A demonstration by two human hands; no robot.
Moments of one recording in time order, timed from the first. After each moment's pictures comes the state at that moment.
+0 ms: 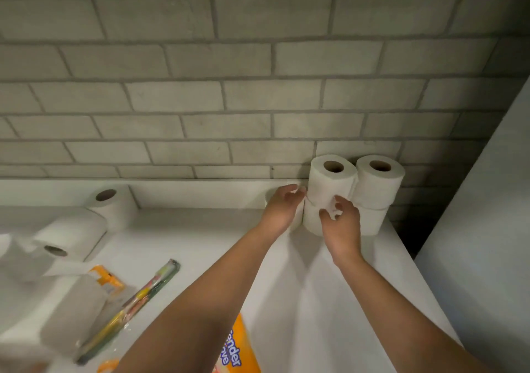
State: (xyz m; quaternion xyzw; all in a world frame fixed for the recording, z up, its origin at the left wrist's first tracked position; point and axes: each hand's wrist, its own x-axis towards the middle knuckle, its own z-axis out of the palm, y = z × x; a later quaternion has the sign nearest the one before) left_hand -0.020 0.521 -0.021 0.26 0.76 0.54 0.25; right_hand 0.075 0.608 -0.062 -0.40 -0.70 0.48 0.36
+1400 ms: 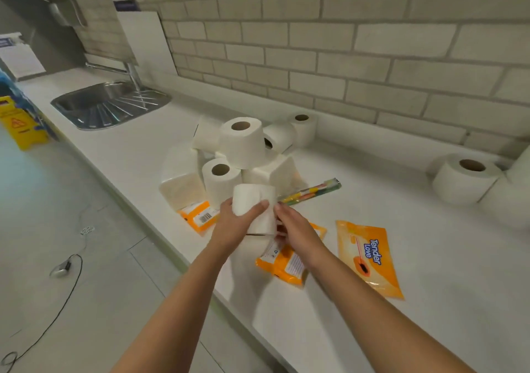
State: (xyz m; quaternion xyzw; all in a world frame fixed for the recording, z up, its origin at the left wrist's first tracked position) left_hand 0.090 0.100 -0.073 -0.14 0.79 0.60 0.01; right_hand 0.098 0.252 -0.082 -0.03 -0.67 0.73 -0.15
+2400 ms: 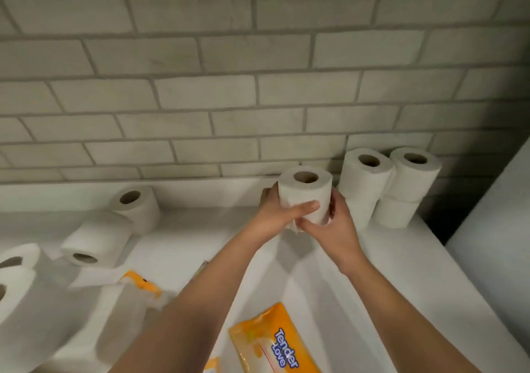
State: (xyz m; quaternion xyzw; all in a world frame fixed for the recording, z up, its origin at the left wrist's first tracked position) left_hand -0.076 0.426 -0.022 0.35 0.69 0.58 0.26; right_hand 0.040 0.512 -0.037 -0.22 -0.73 0.55 0.35
